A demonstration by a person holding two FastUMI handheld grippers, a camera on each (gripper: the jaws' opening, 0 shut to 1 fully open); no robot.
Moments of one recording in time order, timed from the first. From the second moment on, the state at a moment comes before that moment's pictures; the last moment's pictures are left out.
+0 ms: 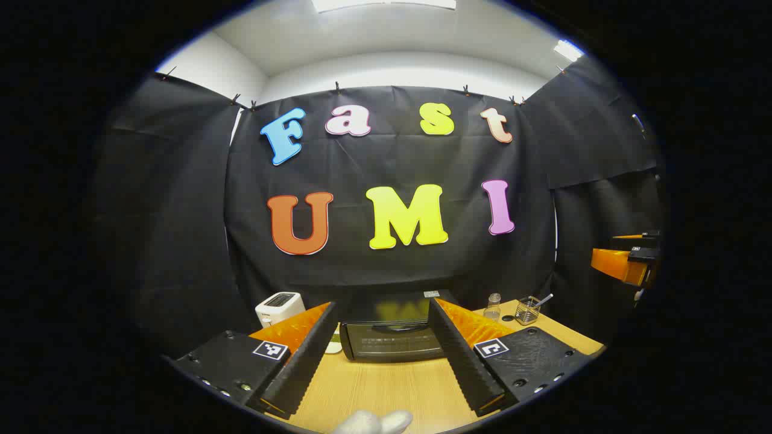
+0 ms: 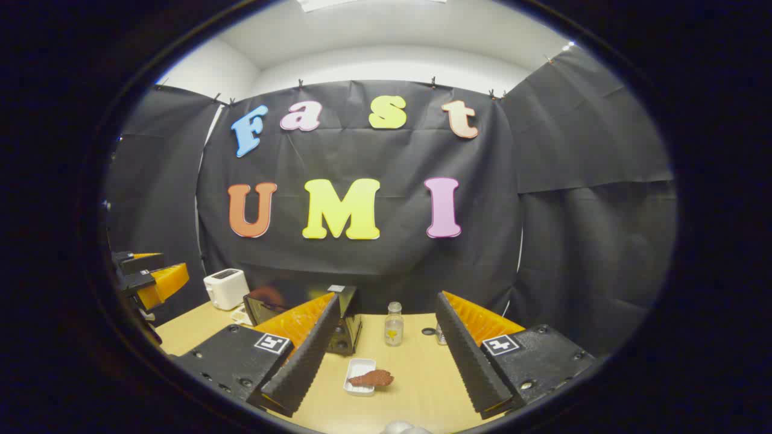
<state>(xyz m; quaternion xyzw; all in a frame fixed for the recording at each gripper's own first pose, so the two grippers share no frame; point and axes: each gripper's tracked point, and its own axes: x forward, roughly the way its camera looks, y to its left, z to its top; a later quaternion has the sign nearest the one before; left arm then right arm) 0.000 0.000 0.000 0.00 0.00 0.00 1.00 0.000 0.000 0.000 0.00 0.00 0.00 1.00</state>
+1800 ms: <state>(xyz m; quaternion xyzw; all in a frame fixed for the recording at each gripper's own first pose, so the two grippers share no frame) 0.253 -0.047 -0.162 -0.01 0.07 -0.01 1.00 0.002 -0.060 -0.038 -0.01 0.10 -0.08 0.99</state>
